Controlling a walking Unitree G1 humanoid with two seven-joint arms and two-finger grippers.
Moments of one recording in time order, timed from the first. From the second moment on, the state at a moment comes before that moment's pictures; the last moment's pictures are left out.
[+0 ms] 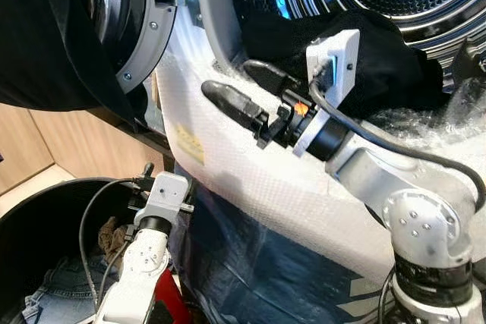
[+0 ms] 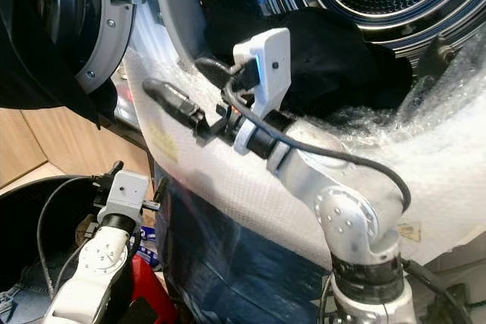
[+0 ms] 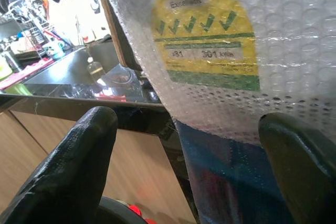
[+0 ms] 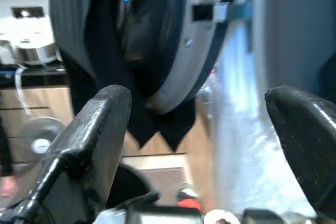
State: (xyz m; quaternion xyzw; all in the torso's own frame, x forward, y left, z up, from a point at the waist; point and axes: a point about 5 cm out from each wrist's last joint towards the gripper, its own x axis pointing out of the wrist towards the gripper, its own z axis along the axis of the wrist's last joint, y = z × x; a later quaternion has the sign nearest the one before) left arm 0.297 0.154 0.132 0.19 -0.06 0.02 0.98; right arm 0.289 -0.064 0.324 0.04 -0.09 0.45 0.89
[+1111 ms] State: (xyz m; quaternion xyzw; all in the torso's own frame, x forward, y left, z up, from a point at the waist) left arm 0.298 0.156 0.134 0.19 -0.06 0.02 0.98; right arm 0.342 -0.076 0.313 -0.07 0.04 0.41 0.91
